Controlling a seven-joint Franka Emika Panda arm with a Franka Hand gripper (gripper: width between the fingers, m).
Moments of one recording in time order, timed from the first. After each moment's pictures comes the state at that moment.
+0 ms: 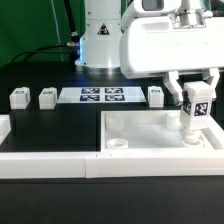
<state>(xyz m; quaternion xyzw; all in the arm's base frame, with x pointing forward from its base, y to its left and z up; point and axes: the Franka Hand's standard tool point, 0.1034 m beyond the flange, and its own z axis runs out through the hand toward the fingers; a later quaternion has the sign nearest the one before) 0.619 0.103 0.089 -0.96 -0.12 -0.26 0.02</state>
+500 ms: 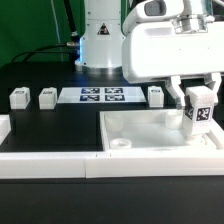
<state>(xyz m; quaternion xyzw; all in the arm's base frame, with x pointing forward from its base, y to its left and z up) 0.615 0.108 0.075 -0.96 -0.13 -0.25 0.02</state>
